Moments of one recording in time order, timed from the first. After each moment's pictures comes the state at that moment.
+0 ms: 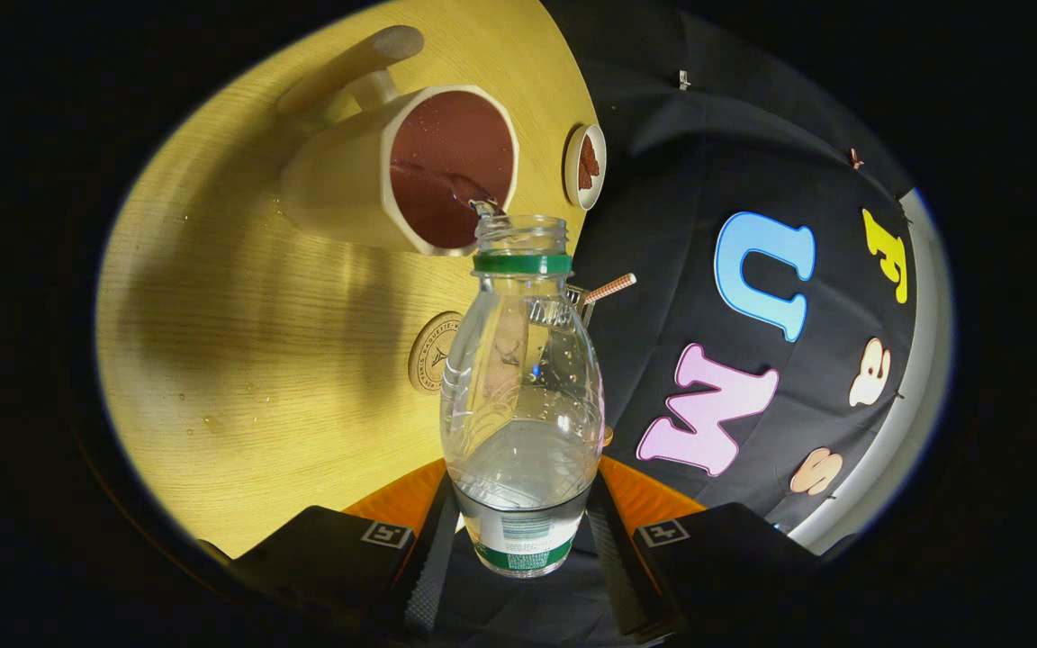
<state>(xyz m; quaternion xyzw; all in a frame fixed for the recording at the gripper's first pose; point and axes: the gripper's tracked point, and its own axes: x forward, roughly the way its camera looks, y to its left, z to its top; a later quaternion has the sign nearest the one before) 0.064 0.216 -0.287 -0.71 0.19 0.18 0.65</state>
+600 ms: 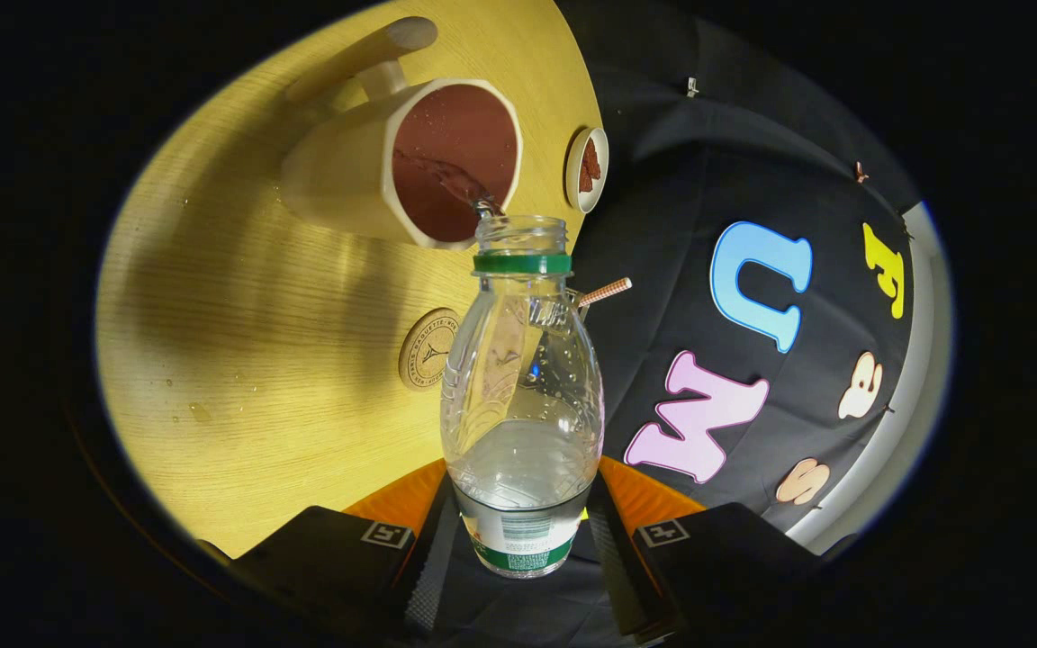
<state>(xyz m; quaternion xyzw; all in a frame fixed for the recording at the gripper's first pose) 0.067 0.216 -0.283 -0.73 0.17 0.18 0.64</state>
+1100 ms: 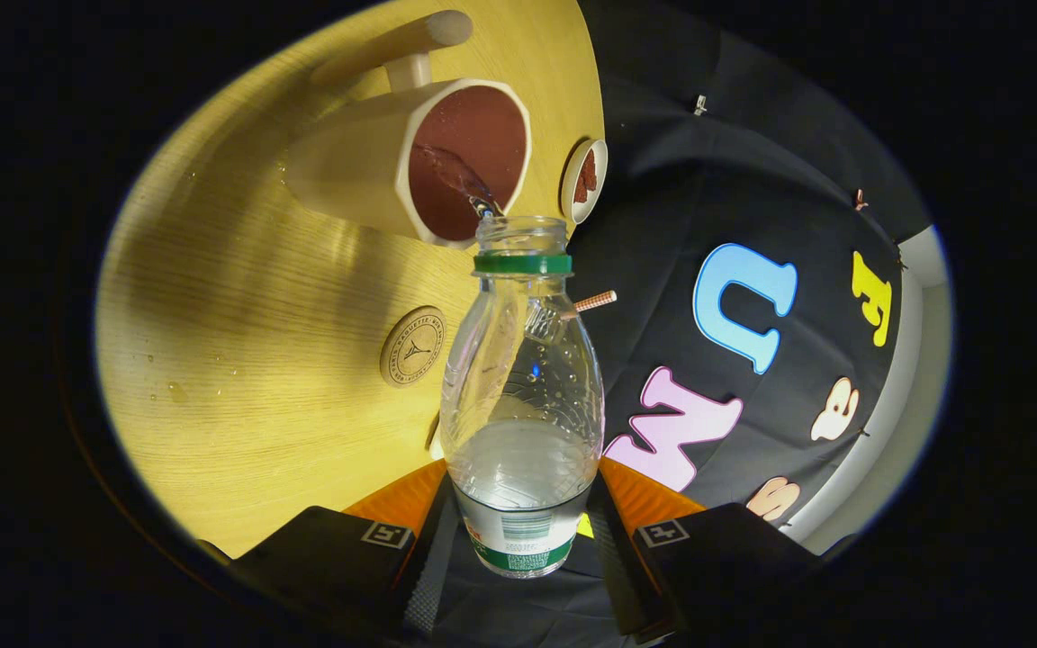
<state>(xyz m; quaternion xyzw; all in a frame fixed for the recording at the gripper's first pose) 0.069 0.218 -0.274 -0.76 0.13 0.17 0.62</state>
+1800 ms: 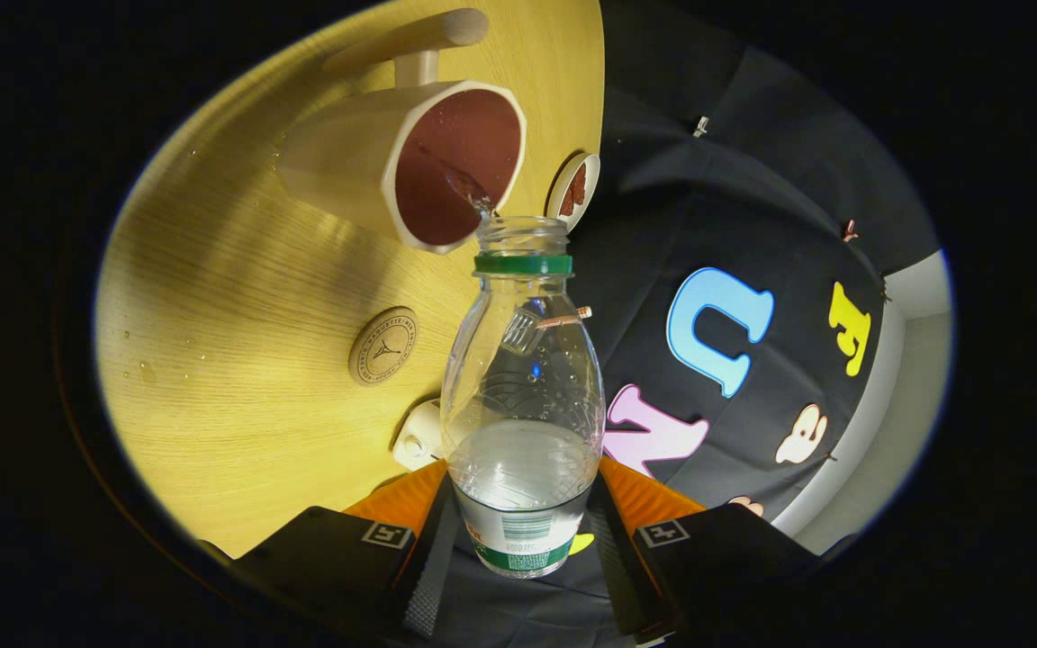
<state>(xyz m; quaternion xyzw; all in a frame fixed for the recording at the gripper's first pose) 0.082 0.229 -0.254 -0.79 0.07 0.17 0.59</state>
